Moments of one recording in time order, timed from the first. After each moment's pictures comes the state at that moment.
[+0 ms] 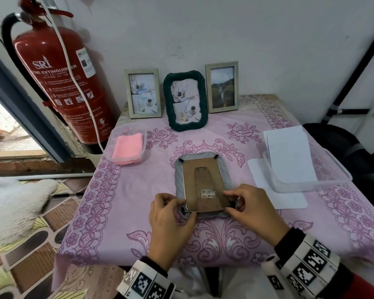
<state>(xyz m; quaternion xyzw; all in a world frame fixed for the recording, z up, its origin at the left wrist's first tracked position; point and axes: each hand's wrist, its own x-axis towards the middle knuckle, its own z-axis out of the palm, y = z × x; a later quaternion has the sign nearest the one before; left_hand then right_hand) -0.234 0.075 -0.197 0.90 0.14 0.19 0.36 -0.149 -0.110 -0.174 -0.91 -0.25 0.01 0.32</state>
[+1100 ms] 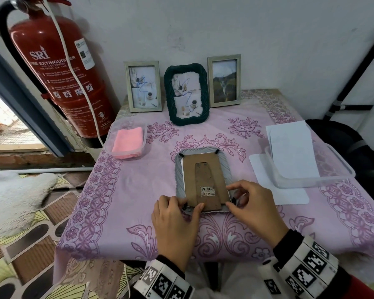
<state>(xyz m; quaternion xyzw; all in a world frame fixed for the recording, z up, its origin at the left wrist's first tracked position) -0.232 0.053 -0.209 0.89 0.23 0.23 0.32 -0.157 -0.107 -0.180 -0.91 -0.17 -0.01 0.38</state>
